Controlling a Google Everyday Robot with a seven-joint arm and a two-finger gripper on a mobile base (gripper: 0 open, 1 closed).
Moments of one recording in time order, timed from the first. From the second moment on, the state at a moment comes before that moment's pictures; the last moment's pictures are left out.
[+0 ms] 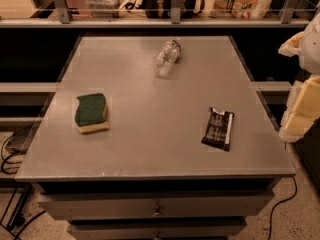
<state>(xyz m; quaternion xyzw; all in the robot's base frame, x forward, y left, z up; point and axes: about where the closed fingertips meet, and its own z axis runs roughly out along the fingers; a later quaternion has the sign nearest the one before) 0.438 -0.217 0.976 -0.60 0.78 -0.03 0.16</state>
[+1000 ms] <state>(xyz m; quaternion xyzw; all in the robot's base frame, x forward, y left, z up) 0.460 -0.178 0.959 -0.59 0.77 0.07 0.24</state>
